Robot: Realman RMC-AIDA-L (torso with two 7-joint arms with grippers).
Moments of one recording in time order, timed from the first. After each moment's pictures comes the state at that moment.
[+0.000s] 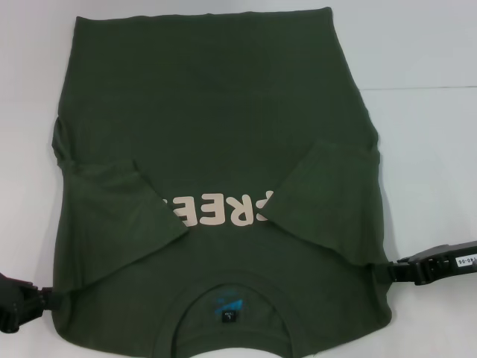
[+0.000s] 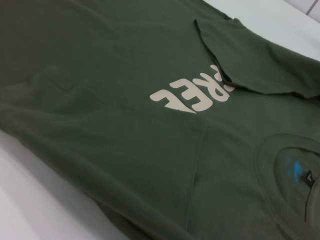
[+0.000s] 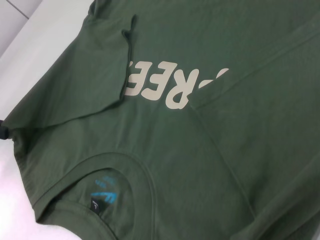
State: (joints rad) left arm -0.48 -2.05 0.28 0.88 2.63 1.72 -1.54; right arm 0.50 2.09 -0.75 -0.91 -2.39 -1.59 2.12
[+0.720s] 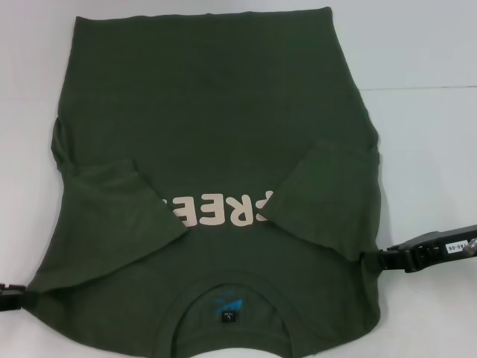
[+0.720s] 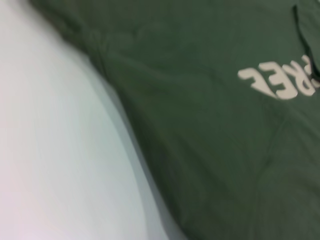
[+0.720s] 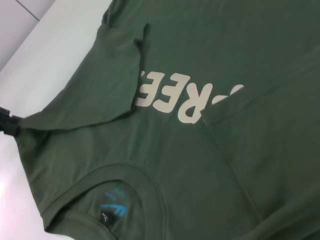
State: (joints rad) left arm -0.48 -2.06 0.34 1.01 2.70 1.68 -1.89; right arm 0.54 2.09 -0.76 -0.92 -2.39 -1.59 2.14
